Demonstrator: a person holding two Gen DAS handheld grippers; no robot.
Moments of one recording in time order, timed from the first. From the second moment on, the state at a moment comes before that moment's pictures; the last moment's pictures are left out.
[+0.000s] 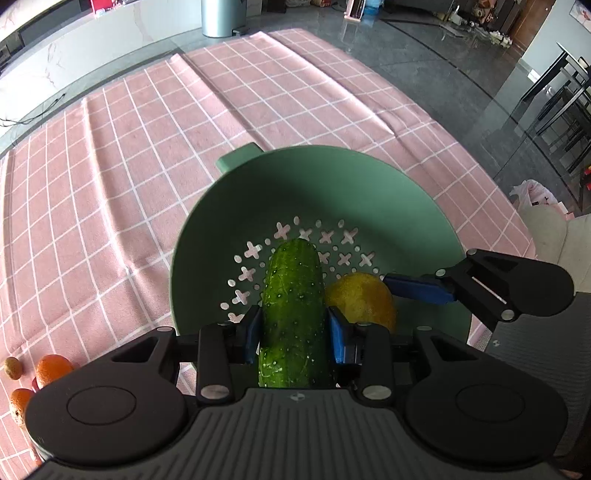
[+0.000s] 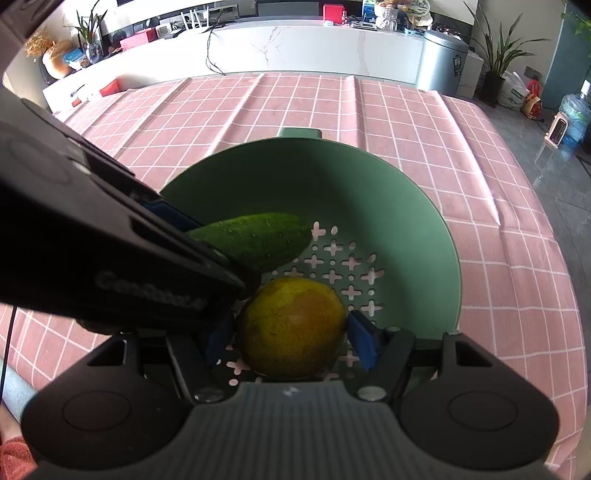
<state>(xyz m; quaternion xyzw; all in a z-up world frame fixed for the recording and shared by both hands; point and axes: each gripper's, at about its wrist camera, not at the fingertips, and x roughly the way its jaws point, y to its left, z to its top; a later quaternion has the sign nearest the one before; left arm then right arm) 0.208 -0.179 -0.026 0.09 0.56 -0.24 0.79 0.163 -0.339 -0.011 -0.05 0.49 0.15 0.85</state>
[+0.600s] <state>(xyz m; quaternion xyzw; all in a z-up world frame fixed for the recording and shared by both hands) 0.205 -0.174 -0.024 0.10 0.55 -0.23 0.79 0.160 -0.332 -0.008 -0.08 0.50 0.15 0.85</state>
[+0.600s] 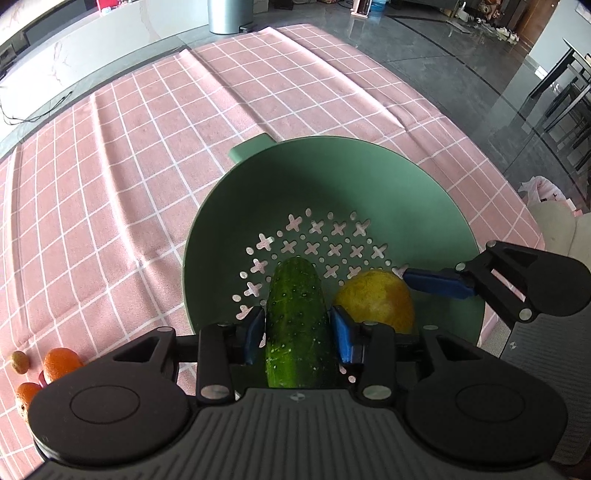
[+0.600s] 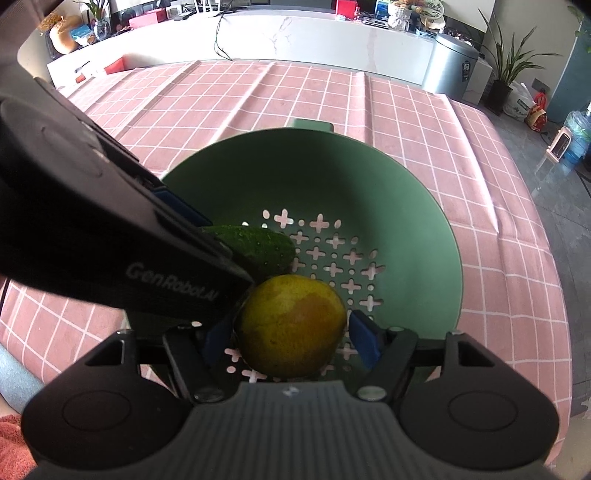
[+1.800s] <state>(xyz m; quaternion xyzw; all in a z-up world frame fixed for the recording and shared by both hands) 0.080 -0.047 0.046 0.07 0.39 -0.15 0.90 0.031 -0.269 0.043 0.07 0.36 0.12 0.92</state>
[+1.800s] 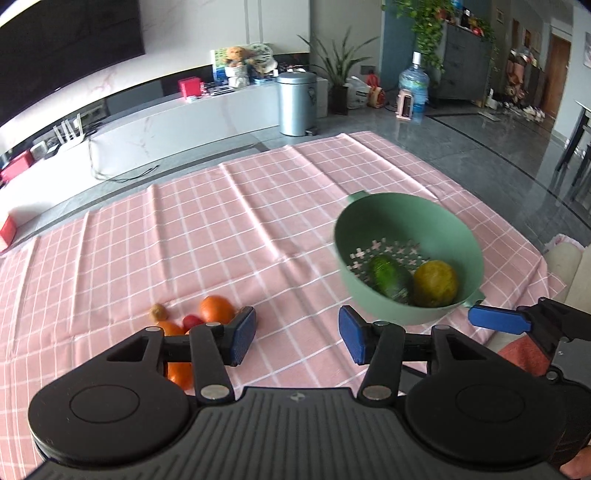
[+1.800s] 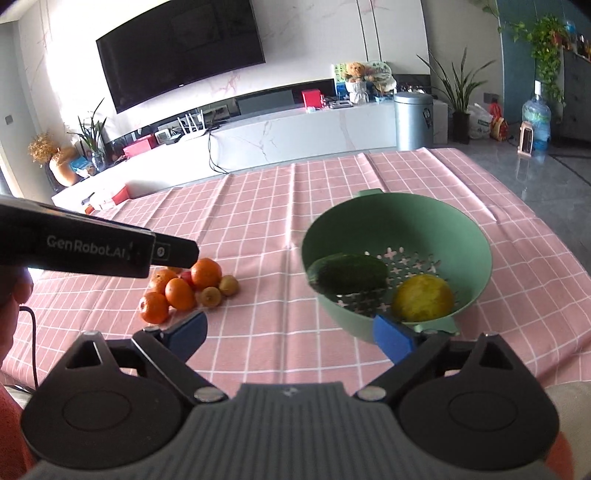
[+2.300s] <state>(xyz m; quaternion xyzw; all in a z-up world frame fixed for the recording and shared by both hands) 0.064 0.027 0.014 -0.01 0.38 -0.09 0.92 0.040 -0.220 0.025 0.06 0.39 0.12 0.91</state>
